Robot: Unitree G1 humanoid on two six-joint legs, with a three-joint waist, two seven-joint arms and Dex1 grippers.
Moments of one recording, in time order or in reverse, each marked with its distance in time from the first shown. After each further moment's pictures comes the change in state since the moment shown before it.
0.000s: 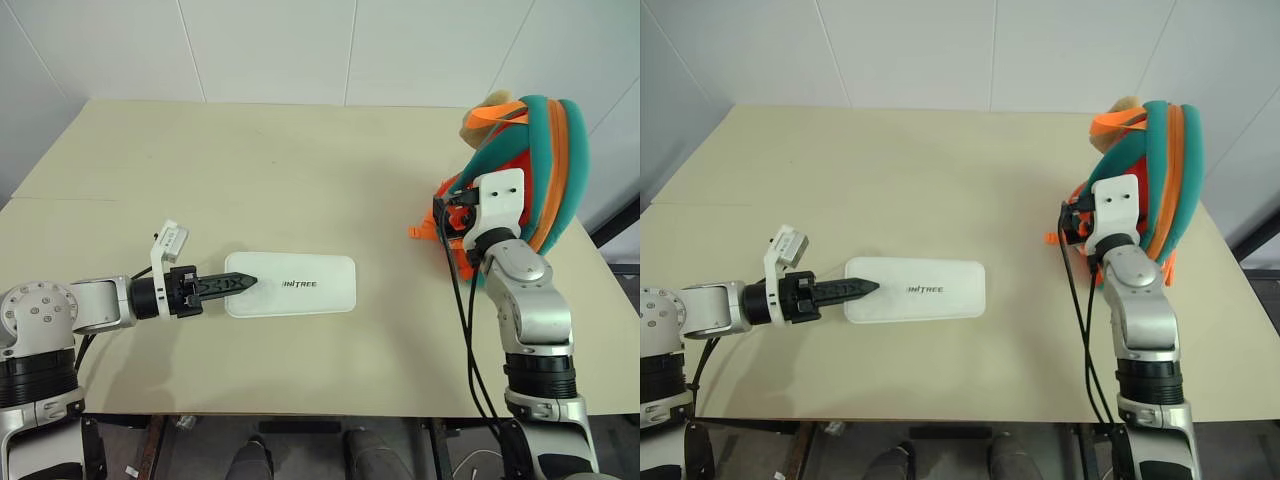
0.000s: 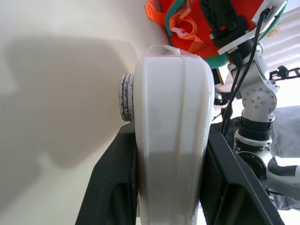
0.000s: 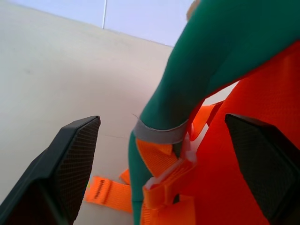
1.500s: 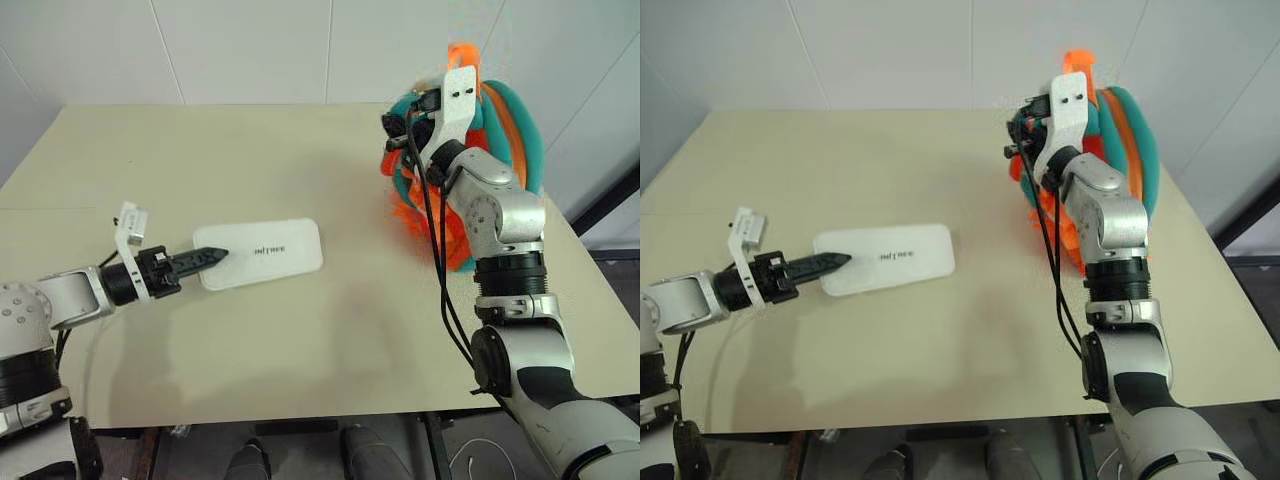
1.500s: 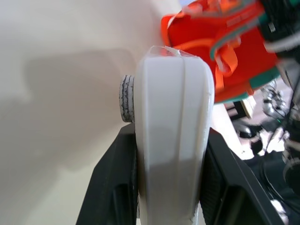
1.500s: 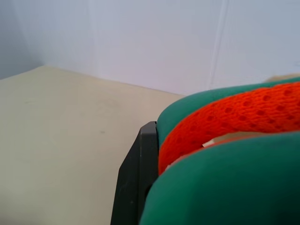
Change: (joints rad) left arm -0.030 0.054 0.111 0.089 0.073 -0.174 0.053; right arm -0.494 -0.003 0.071 0.366 0.251 0.010 0.403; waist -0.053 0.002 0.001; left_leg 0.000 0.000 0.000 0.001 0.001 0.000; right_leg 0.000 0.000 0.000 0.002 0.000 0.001
